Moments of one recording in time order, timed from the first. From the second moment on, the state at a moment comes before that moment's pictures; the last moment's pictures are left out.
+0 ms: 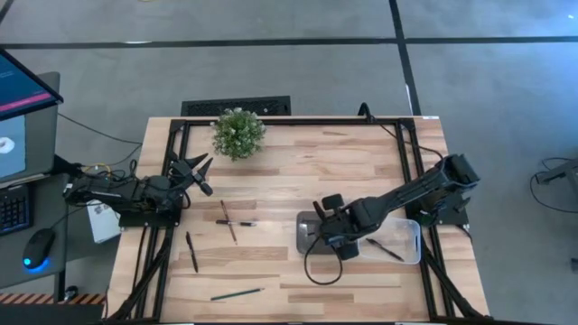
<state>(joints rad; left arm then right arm) -0.12 0.07 0.04 -0.04 -0.98 0.10 0.38 1.73 1.28 -0.95 0.19 0.01</state>
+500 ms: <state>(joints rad) -0.12 0.07 0.04 -0.04 -0.98 0.09 0.35 1.92 1.28 -0.92 0.18 -0.14</state>
